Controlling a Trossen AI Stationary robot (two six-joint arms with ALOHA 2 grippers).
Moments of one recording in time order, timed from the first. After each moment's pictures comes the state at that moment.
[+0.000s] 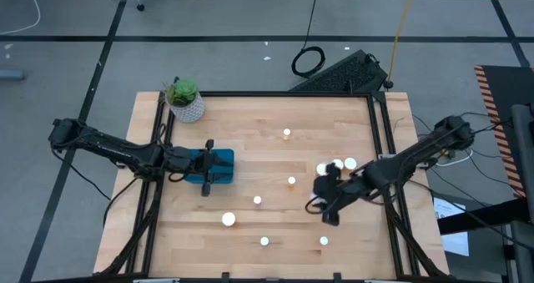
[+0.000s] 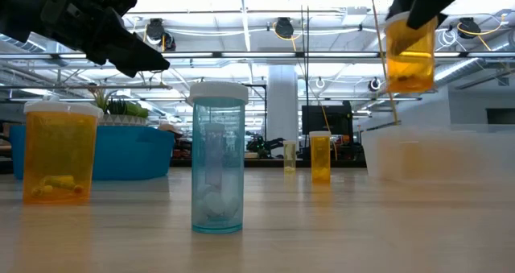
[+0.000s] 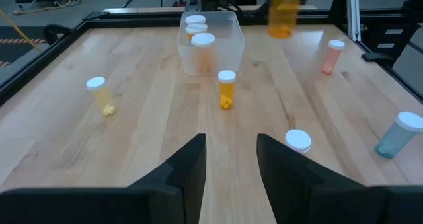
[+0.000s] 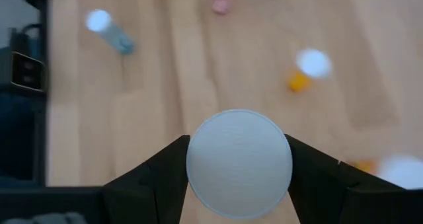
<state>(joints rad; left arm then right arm) -0.16 0.92 0.34 0.24 -0.14 -0.04 0.48 1.34 1.03 -0.72 0.23 0.63</state>
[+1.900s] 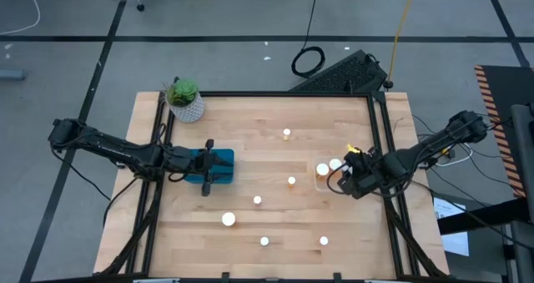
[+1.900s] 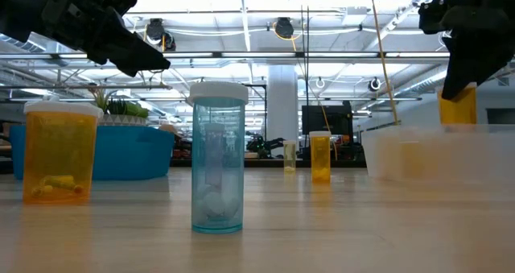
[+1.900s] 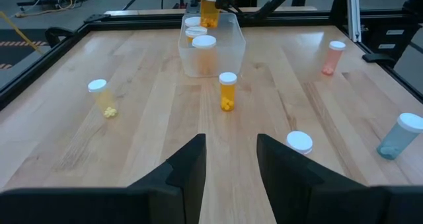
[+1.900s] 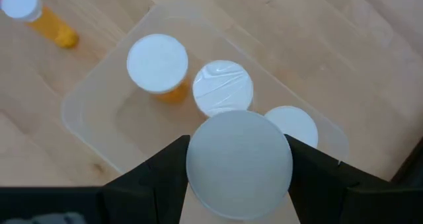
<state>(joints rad) -0.16 0.92 0.34 0.24 -0.14 -0.03 0.46 1.08 0.77 -1.14 0.45 1.26</state>
